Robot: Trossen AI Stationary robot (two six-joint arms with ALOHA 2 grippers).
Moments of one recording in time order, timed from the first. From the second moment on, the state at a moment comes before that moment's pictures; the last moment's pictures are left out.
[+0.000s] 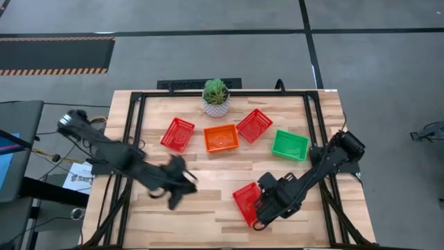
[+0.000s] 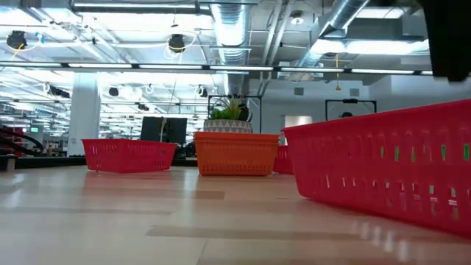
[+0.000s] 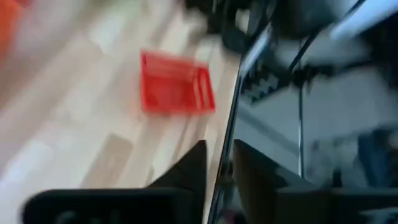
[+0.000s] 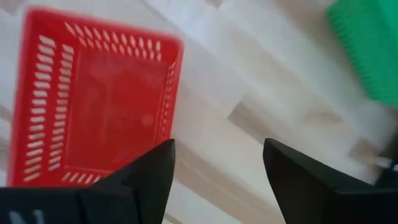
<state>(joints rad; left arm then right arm) -0.56 1.30 1.27 -0.60 -0.27 -0.96 0.64 1.85 1.55 -1.39 0.26 1.56</state>
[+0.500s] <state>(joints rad) -0.69 1.03 1.27 -0.67 -0.50 -1.02 0.57 1.85 1.35 -1.09 0.17 1.48</state>
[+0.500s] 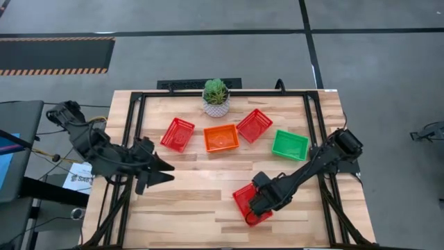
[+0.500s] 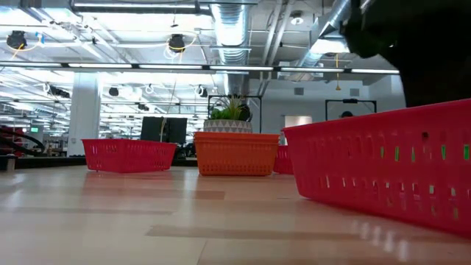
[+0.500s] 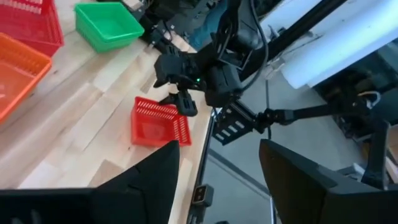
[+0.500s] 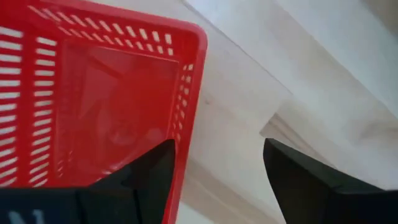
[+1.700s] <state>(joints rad) -0.70 0.91 1.27 -0.94 -0.54 -1.00 0.28 1.56 1.37 -0.92 0.46 1.60</state>
